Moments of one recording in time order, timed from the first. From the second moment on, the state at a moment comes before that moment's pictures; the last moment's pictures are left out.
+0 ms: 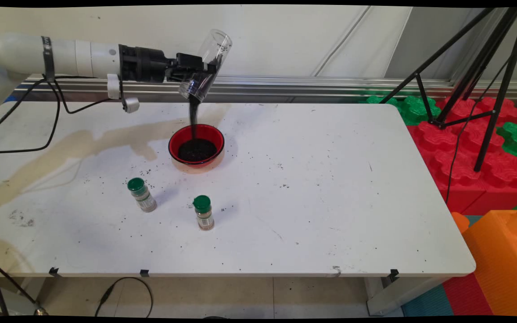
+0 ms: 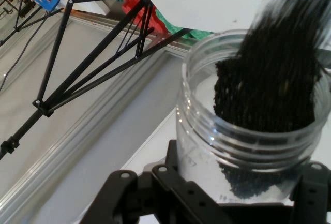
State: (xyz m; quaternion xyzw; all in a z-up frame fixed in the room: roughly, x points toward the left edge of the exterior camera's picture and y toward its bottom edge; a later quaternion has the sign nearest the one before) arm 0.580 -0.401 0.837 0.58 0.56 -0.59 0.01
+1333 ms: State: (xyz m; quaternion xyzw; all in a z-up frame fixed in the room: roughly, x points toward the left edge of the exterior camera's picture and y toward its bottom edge) arm 0.579 -0.396 0.847 0.59 0.53 -0.61 0.04
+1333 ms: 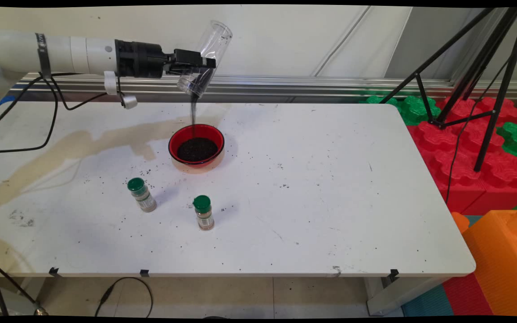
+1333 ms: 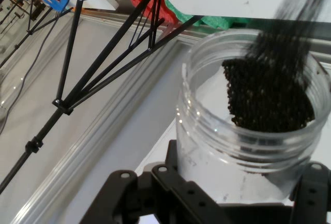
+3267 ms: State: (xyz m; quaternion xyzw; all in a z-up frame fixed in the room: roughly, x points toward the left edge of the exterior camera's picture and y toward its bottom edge) arm 0.574 -0.378 0.861 0.59 0.48 -0.64 0.08
